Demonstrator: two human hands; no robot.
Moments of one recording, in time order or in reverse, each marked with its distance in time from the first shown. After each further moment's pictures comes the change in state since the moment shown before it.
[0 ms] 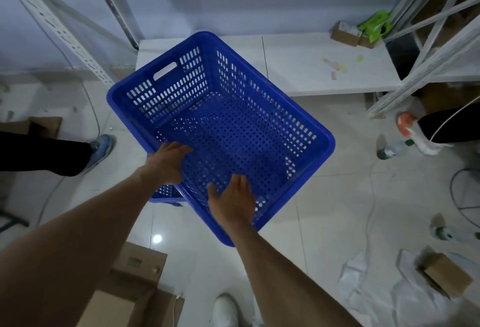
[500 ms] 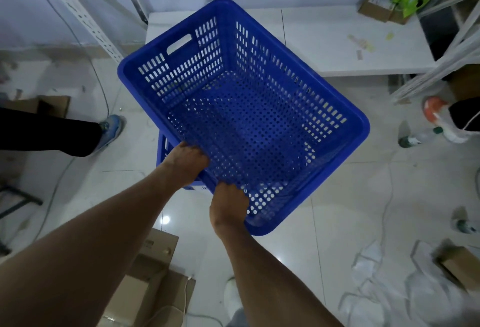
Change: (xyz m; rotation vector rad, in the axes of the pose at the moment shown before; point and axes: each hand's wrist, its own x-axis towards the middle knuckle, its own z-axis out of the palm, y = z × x) left_hand -0.011 0.001 0.037 0.503 0.104 0.363; right_hand -0.023 -0.032 0.061 -0.428 -0.107 -0.072
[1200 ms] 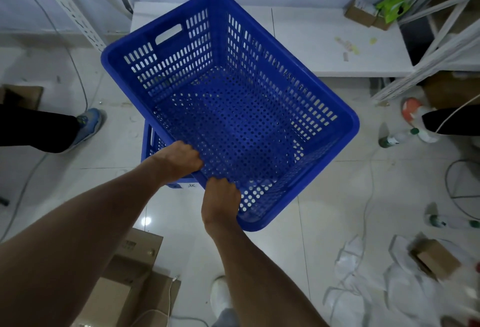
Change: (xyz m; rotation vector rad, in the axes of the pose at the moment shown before) left_hand 0.011 -0.004 0.024 0.180 0.073 0.209; right_hand 0.004 -0.002 0.013 -0.052 0.016 -0.059
